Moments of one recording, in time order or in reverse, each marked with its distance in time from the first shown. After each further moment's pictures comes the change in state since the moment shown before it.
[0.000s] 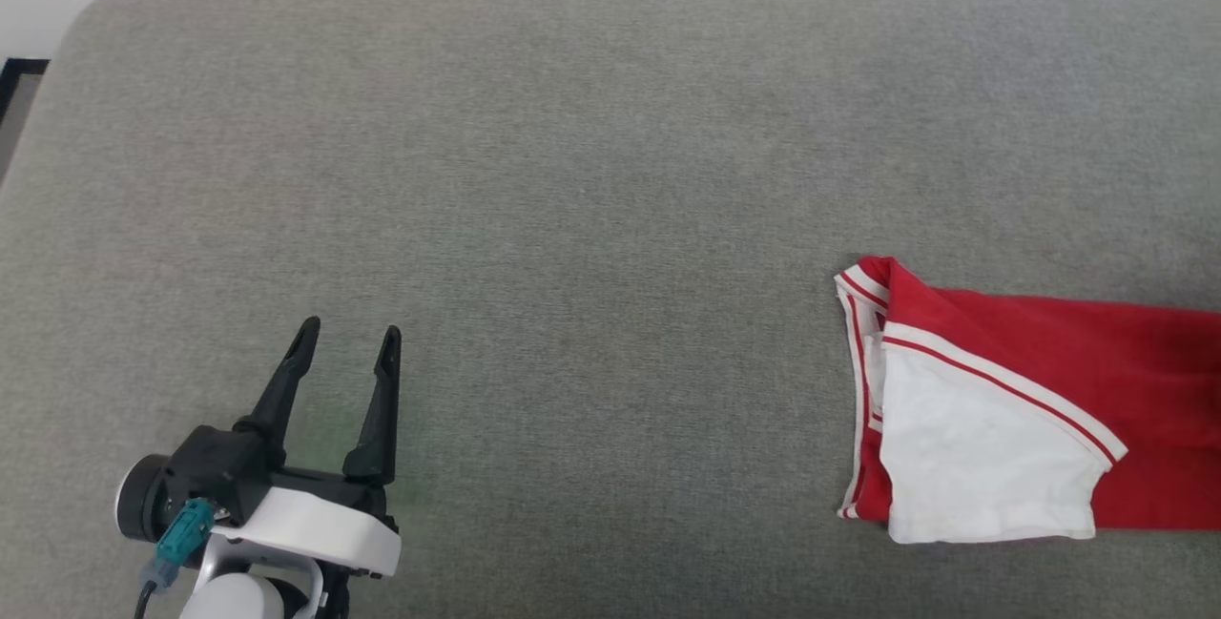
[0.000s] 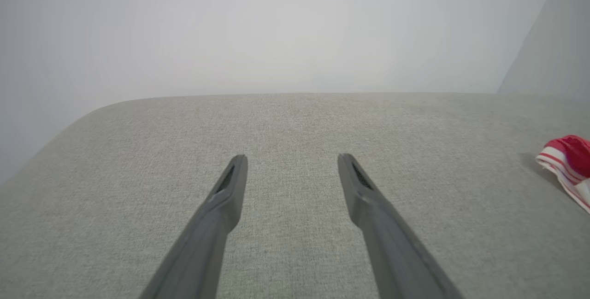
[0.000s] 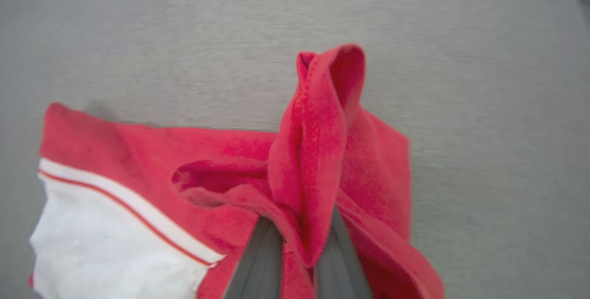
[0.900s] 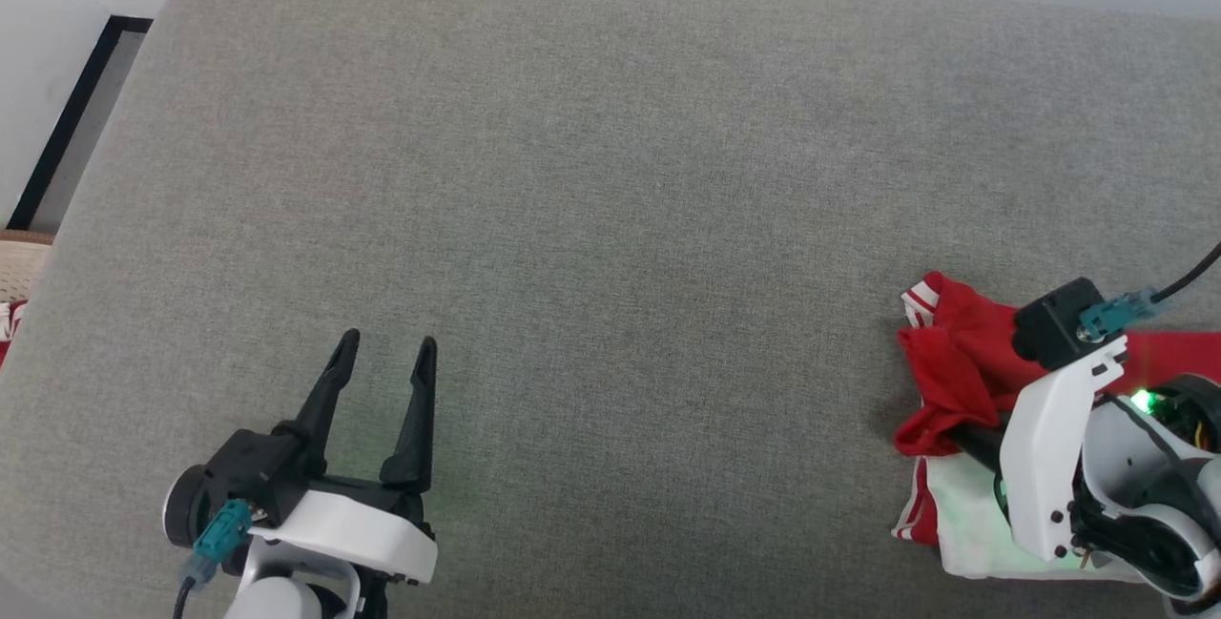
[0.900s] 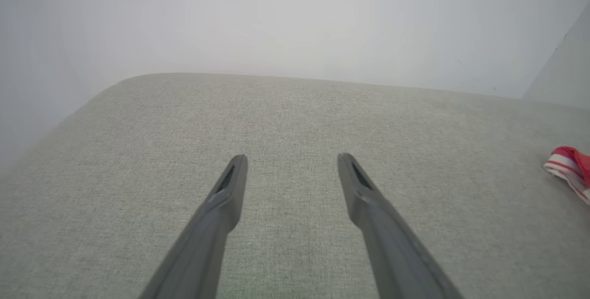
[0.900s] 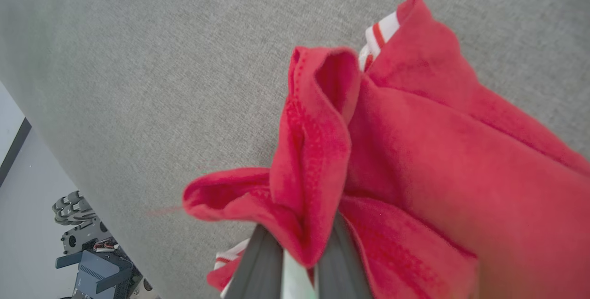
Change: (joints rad) left arm -0.005 -0.050 -0.026 0.040 -0.017 0.000 0.000; right arm -0.098 0.114 0.551 -0.104 -0.054 0.000 0.014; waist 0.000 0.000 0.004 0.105
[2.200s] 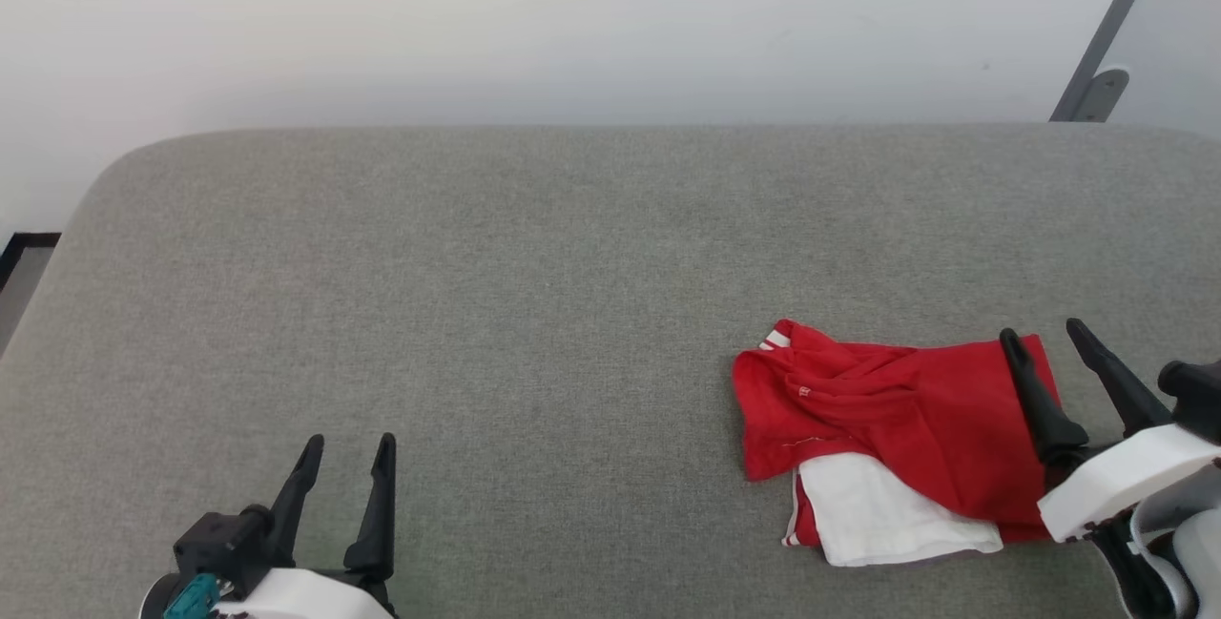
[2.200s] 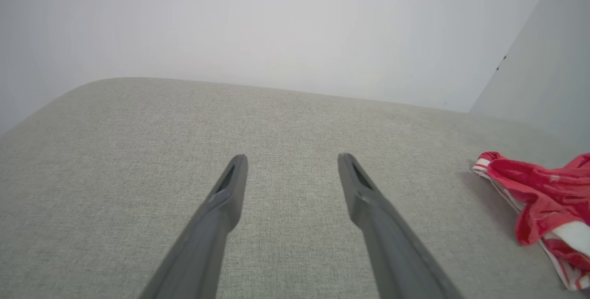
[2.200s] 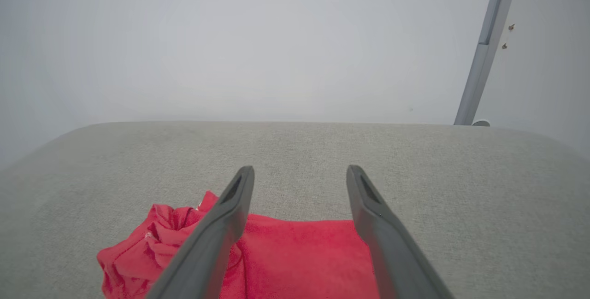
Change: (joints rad) left arm 0.108 0.019 0.041 0.093 -0.073 0.000 0.000; right arm -0.005 0.062 0.002 0.485 -0.053 0.000 -1.043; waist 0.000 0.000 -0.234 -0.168
